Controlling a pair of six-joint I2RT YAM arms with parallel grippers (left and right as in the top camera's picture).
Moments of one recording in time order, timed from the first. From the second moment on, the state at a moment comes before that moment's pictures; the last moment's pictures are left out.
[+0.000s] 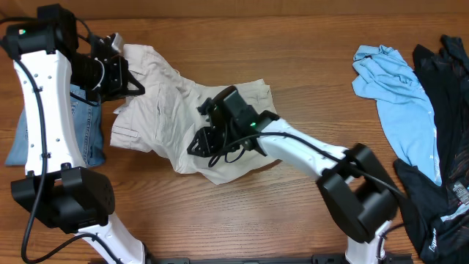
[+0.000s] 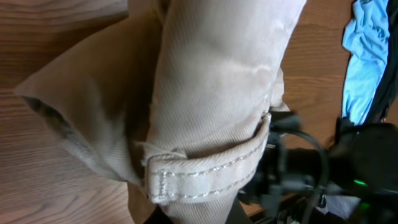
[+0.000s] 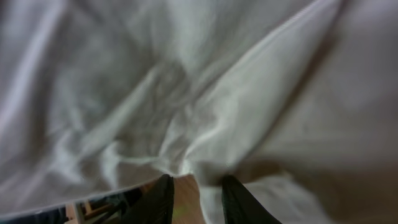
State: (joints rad) left arm 0.20 1.95 2.08 -1.62 0.54 0.08; right arm 0.72 2.00 1.31 -0.28 -0.69 0.60
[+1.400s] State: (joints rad) left arm -0.03 1.95 2.08 -1.57 0.41 -0.03; right arm 0.40 1.89 1.31 -0.76 -0.74 0.54
